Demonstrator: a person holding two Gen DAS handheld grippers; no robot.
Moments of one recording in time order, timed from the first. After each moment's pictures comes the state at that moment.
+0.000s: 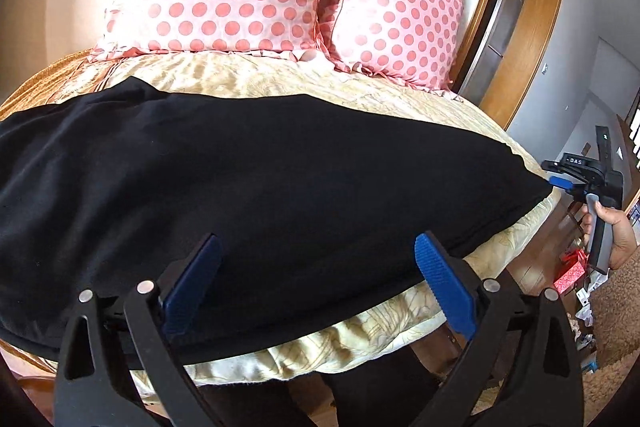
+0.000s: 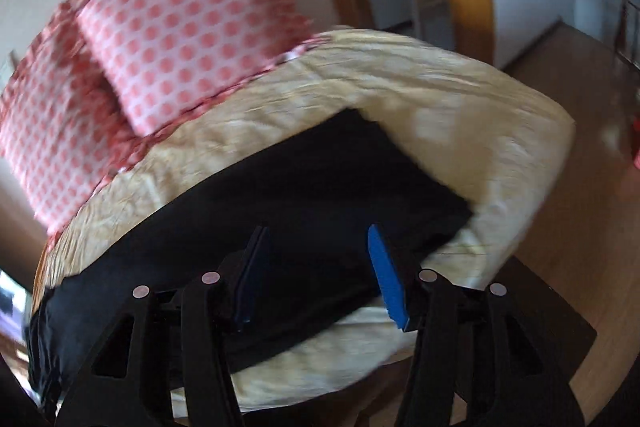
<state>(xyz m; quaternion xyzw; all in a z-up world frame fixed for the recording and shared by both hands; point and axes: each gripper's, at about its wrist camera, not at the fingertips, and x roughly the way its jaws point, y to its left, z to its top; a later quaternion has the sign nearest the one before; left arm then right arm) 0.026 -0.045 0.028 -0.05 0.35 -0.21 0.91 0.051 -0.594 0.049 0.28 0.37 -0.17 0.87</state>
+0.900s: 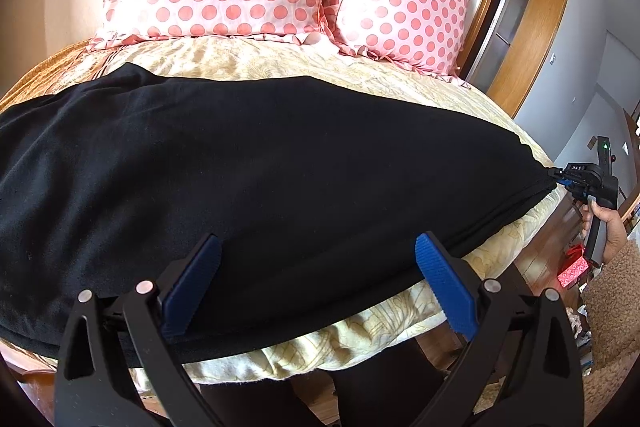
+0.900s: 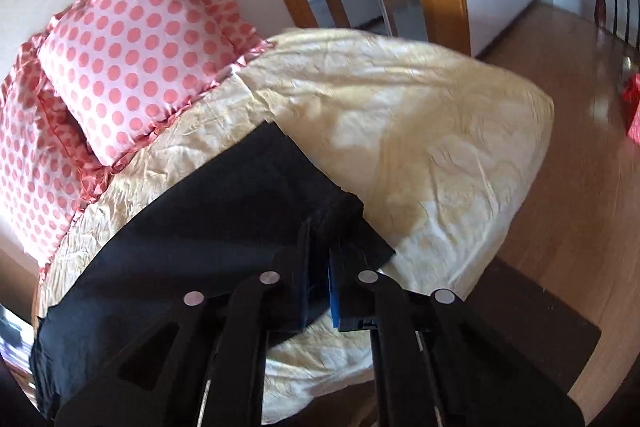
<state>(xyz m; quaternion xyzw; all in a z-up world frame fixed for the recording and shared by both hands) 0.030 -0.050 0.019 -0.04 0.37 -0.21 0.90 0.055 -0.639 0.007 0.32 0.36 -0.18 0.86</state>
